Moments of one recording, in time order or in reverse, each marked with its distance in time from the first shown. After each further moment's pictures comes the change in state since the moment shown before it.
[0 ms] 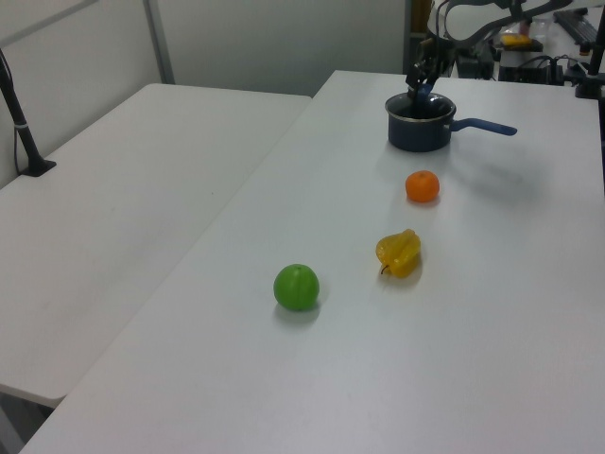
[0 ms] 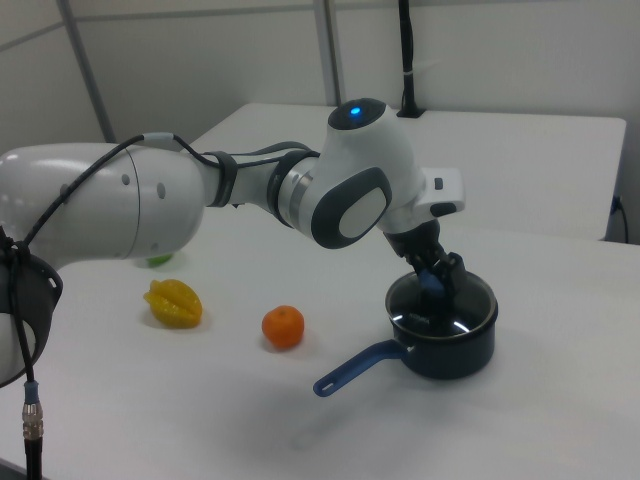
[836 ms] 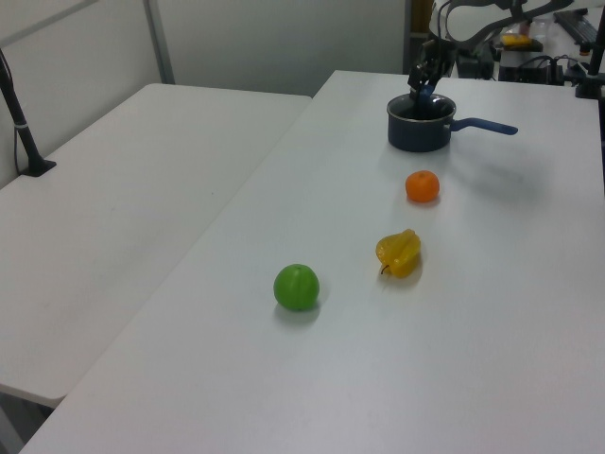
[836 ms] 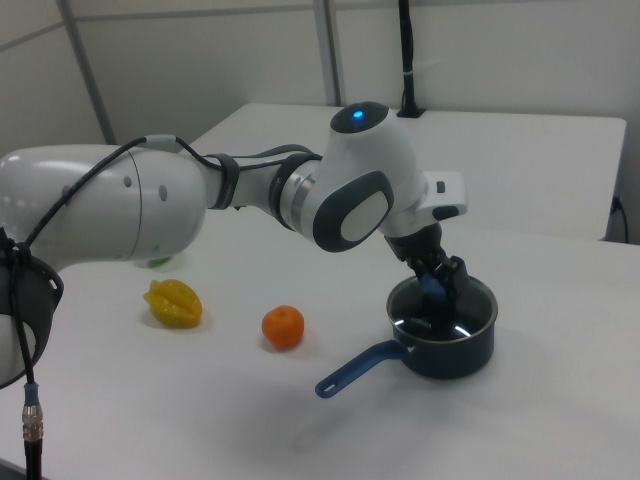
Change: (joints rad) arm -0.006 0.001 0.000 -0.006 -0.001 0.000 -0.019
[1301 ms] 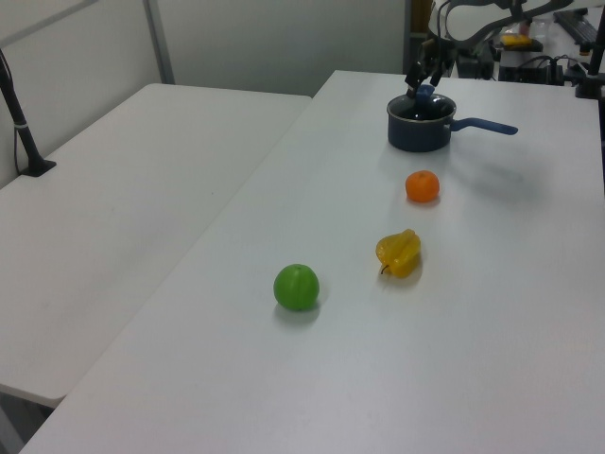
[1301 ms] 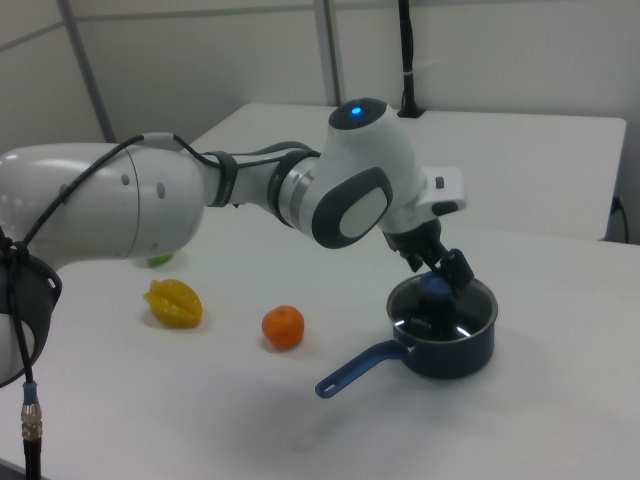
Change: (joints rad) arm 0.003 -0.003 0.000 0.007 -0.001 0.000 -0.001
